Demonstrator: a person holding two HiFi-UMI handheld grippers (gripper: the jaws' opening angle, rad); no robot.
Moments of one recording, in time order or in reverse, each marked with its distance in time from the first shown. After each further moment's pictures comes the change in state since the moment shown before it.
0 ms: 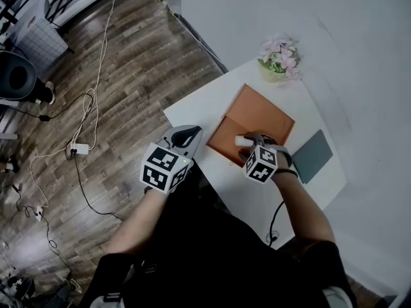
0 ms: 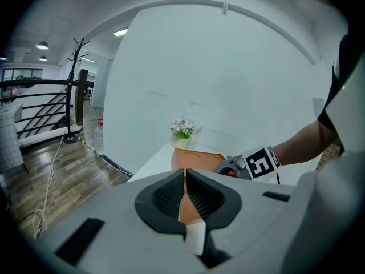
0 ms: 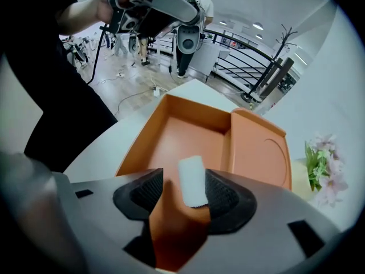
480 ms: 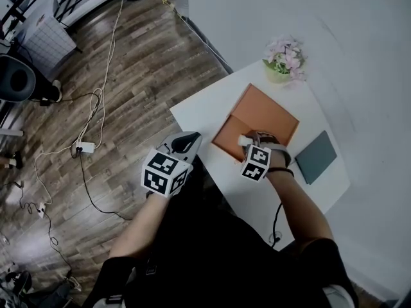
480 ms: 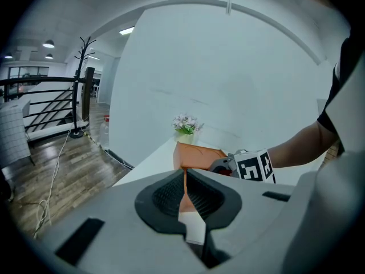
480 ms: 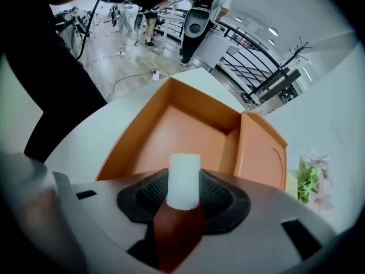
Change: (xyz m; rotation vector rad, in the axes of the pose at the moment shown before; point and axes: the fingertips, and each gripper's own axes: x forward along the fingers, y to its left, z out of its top) left arm -0.022 -0.005 -0.023 -0.037 0.015 0.040; right arm 0.021 -0.002 -0.003 -0.135 0.123 -0.102
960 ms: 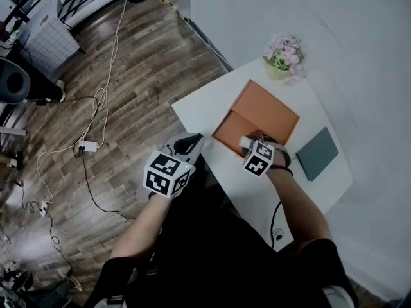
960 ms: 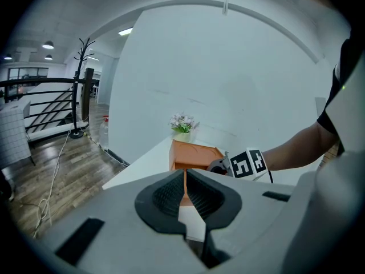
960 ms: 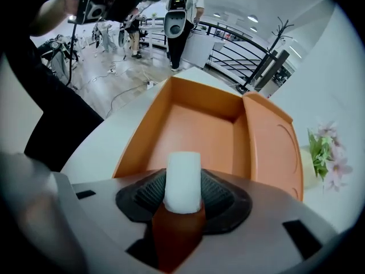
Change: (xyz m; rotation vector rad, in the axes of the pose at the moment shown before) left arm -0.010 -0.021 -0.010 0.007 0.001 0.000; right arm 0.001 0.018 -0.005 0.188 -0.060 0.068
